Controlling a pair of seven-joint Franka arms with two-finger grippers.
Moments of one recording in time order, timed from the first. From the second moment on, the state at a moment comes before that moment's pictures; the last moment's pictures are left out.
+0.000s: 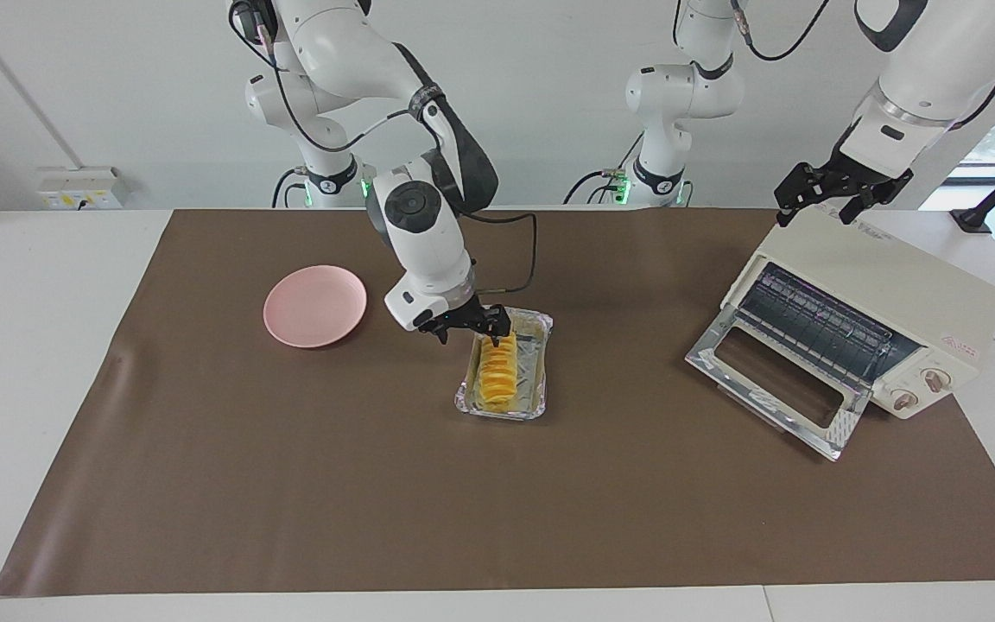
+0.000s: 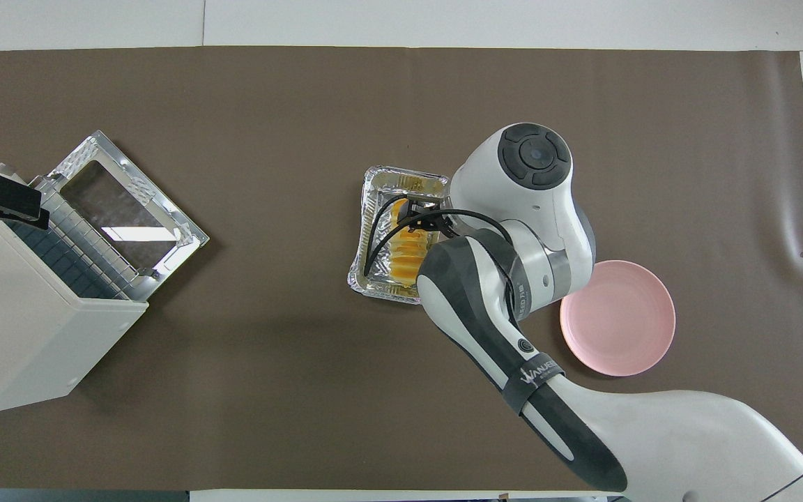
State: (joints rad) left arm -0.11 0.04 0.05 -1.46 0.00 1.41 -0.02; right arm 0.46 0.37 0.01 -1.73 0.22 2.13 0.57
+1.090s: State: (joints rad) left arm -0.09 0.02 0.05 -1.66 0.00 1.56 -0.01; right arm 0.46 0.38 0.00 -1.85 0.22 2.24 0.66
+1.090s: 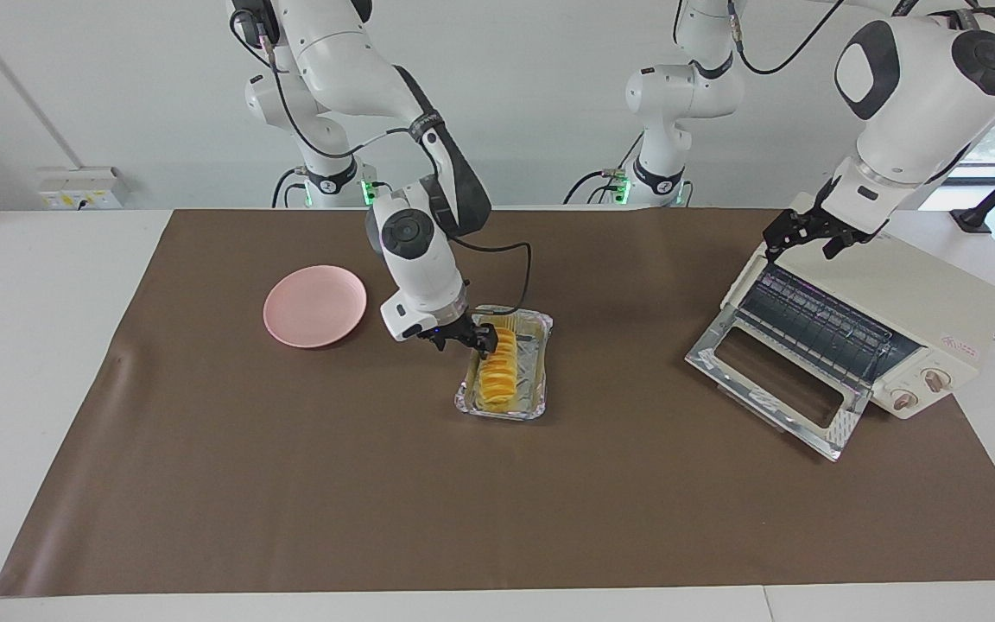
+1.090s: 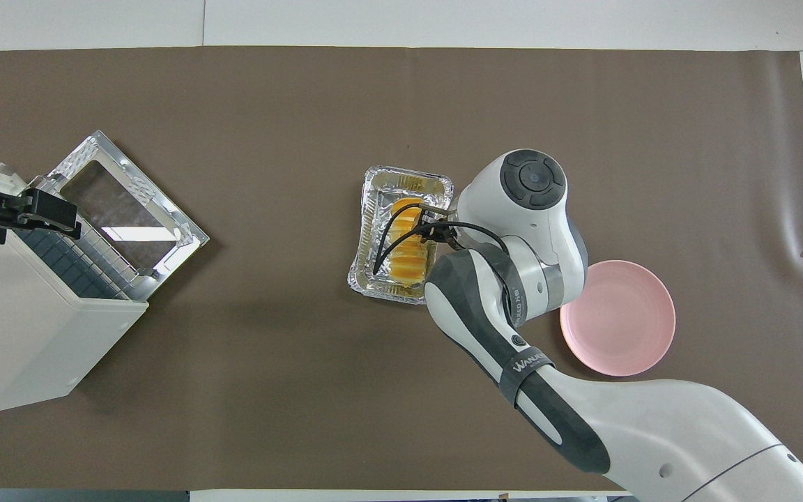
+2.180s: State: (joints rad) left arm -0.09 0.00 0.05 -1.66 0.00 1.57 -0.01; right arm 0.46 0.38 0.00 -1.88 0.22 2.29 0.60
